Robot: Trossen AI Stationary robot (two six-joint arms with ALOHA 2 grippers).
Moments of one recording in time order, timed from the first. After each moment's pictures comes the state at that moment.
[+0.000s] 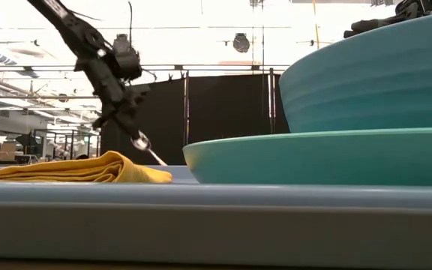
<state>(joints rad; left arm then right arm) 0.85 1.45 0.89 -0.53 0.34 -0.19 0.02 0.18 0.01 0.40 0.00 0.08</state>
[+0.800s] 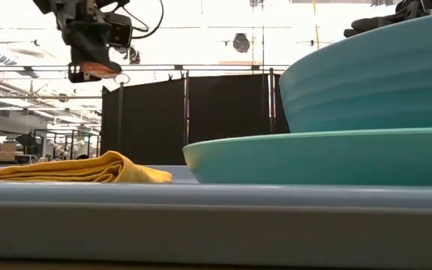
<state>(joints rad) 0.20 1.09 0.89 -0.75 0.41 -0.51 0.01 0.18 0.02 0.42 0.00 0.09</state>
